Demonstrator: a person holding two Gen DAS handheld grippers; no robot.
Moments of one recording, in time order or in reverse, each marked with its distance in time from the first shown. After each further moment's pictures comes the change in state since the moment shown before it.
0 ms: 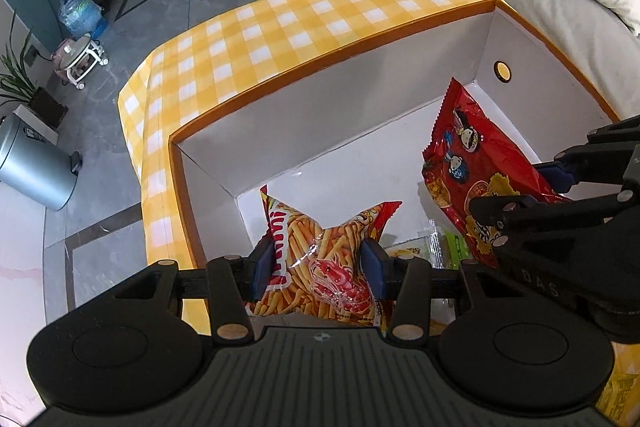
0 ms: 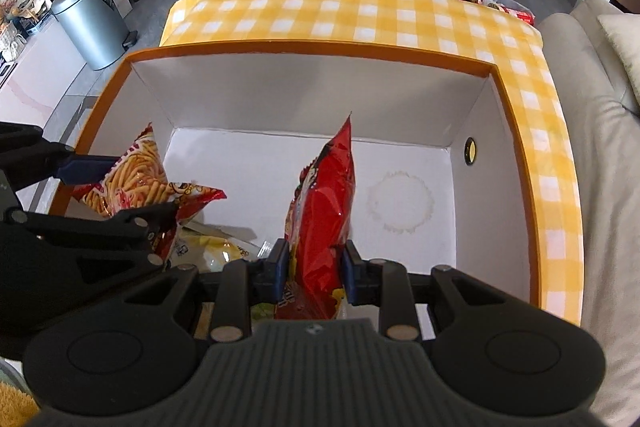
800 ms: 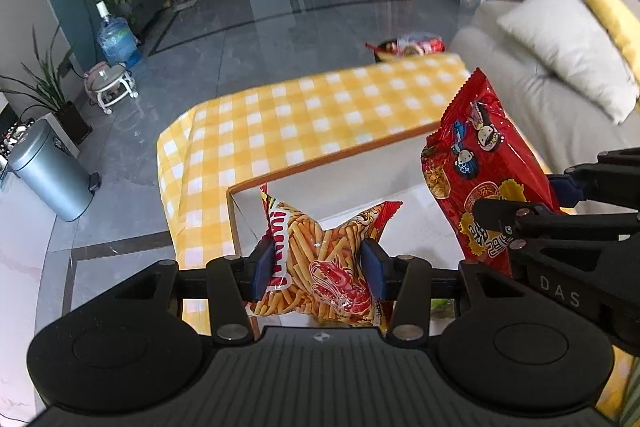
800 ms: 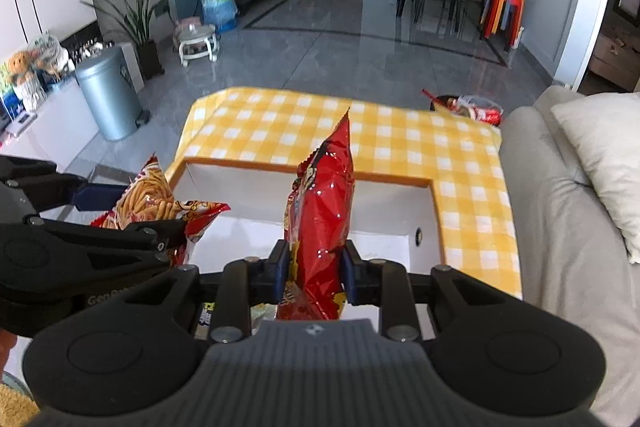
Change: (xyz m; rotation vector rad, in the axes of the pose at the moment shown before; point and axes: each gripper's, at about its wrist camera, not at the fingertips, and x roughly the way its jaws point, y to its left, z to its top) left arm -0.081 0.010 -0.007 -0.122 -0.211 0.007; right arm -0.114 0.011 -0.010 -0.035 -0.287 -0.036
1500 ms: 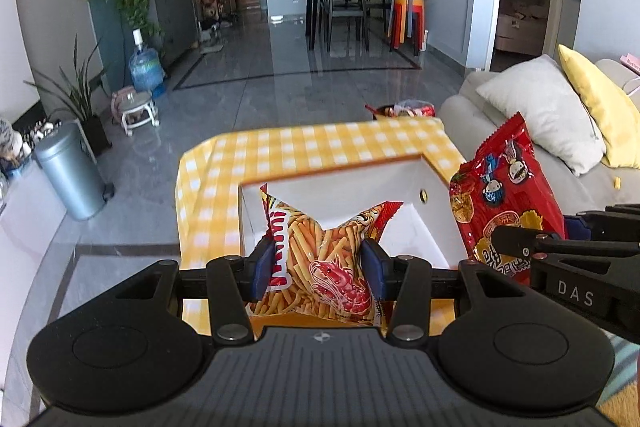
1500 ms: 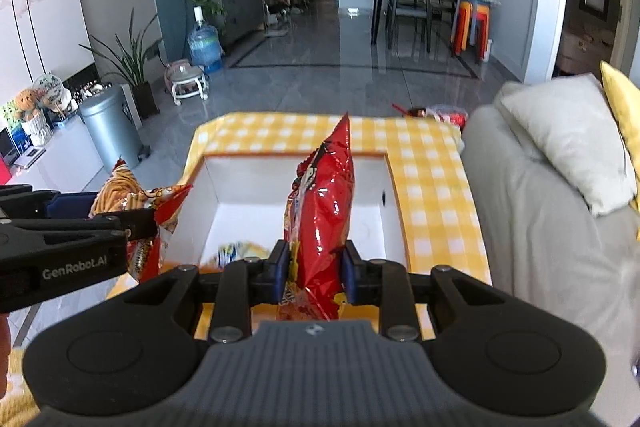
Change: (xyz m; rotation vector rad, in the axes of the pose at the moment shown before) left arm -0.120 -0.027 -0.058 -0.125 -0.221 0.009; right arm -0.127 -0.001 -0.085 0.084 -0.144 -0.022
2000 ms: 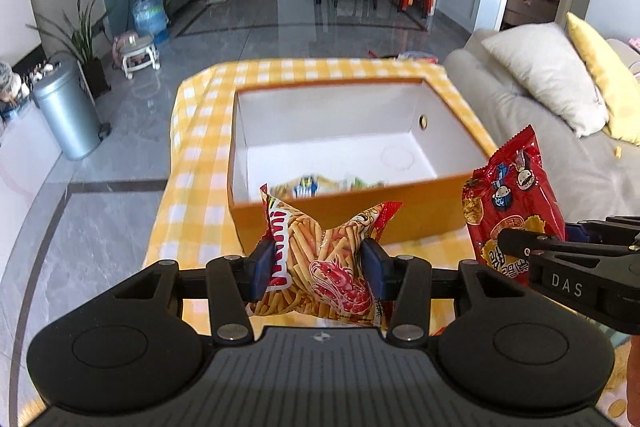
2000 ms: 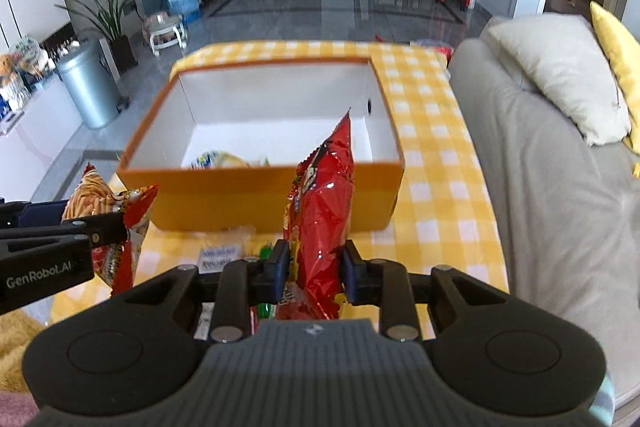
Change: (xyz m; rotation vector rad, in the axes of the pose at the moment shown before) left arm -0.005 -0.004 -0.069 -0.065 0.125 -0.011; right arm 0.021 0.000 -0.070 0.033 0.152 -0.051
